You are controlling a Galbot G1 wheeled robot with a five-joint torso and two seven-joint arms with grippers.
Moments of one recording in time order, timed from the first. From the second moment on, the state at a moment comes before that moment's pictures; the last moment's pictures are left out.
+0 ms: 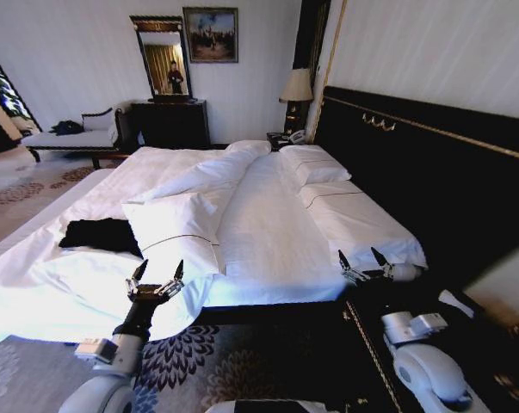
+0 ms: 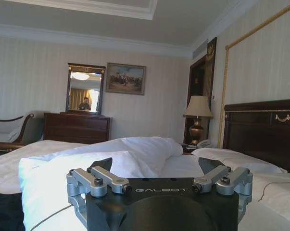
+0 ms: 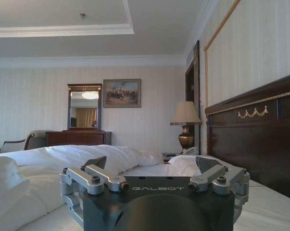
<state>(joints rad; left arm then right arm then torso) 1.83 -1.42 -0.70 -2.46 -0.33 0.06 0.05 -1.71 1.03 0.75 2.19 0.56 0.18 0.04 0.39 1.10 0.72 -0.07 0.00</state>
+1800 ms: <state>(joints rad) 1.86 -1.46 -0.68 -2.46 -0.25 0.03 0.04 -1.72 1.08 0.77 2.18 0.51 0.20 0.05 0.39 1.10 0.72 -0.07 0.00</state>
